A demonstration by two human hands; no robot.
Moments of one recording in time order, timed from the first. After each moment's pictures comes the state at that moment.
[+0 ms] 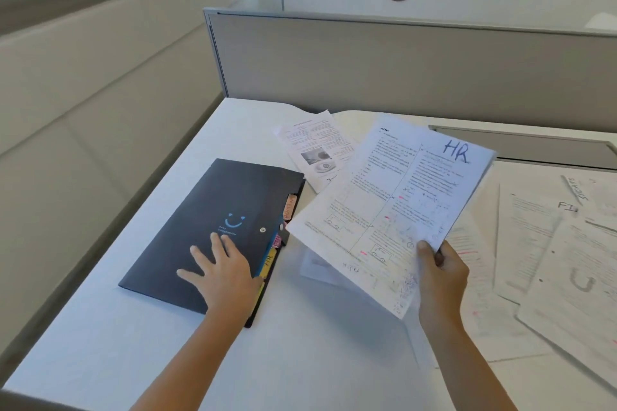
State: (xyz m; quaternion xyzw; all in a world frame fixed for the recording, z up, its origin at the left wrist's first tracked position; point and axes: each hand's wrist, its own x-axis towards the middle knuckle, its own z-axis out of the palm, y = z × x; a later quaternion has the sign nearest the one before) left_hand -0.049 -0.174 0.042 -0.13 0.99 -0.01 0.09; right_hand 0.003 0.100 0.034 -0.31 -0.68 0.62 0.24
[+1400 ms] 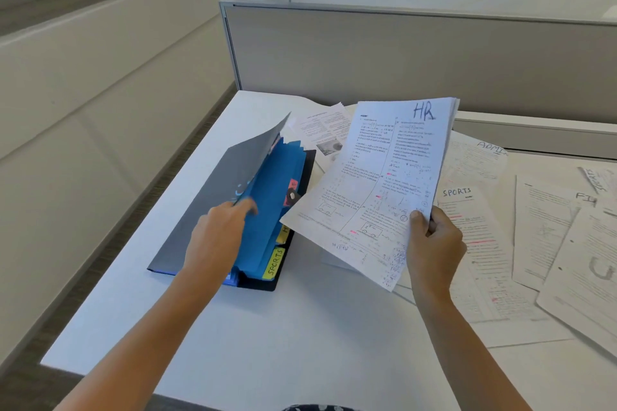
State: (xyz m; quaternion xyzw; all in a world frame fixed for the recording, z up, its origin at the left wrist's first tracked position) left_hand -0.067 -0.236 0.092 0.10 0.99 0.04 -0.09; right_hand -0.008 0.044 0.079 -0.29 -0.78 0.47 0.30
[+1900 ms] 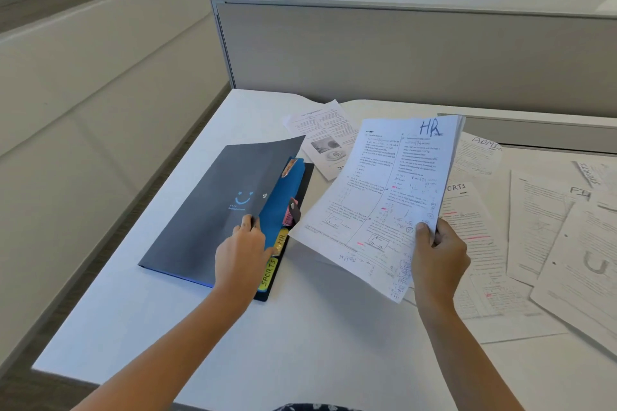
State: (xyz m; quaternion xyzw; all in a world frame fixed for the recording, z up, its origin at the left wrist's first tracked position) left_hand -0.052 -0.191 0.058 0.03 1.00 -0.05 -0.01; right_hand 0.004 0.056 0.062 -0.33 -0.77 0.47 0.28
